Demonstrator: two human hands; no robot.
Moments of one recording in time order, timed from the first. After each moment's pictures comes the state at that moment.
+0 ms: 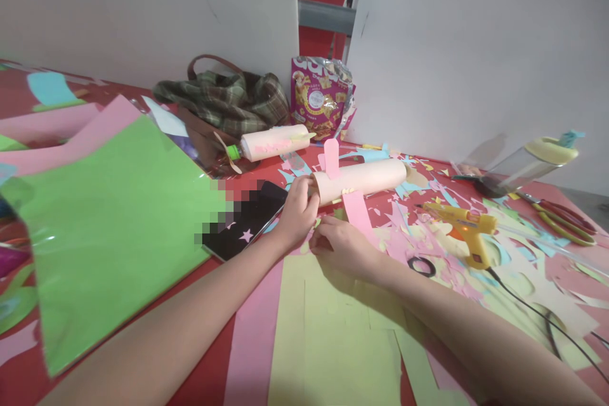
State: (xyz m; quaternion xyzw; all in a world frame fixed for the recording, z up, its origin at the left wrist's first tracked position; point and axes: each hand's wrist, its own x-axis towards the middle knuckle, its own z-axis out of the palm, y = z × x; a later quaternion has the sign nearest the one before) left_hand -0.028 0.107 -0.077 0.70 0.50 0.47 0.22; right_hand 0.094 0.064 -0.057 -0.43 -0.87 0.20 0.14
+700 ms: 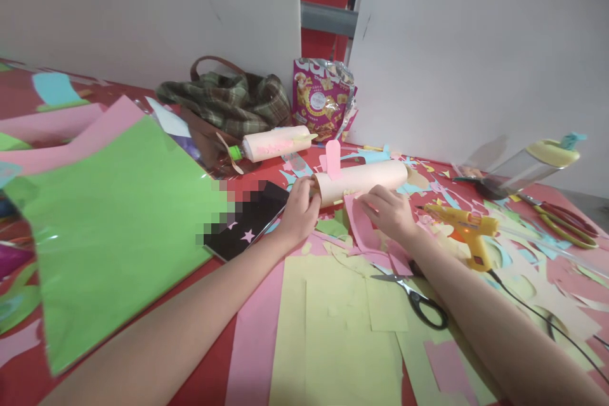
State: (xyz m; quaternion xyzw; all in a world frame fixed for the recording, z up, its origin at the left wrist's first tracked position) left_hand -0.029 0.110 -0.080 0.70 0.51 0.45 0.23; right_hand 0.170 0.115 -0.059 -0.37 -0.86 -0.20 0.29
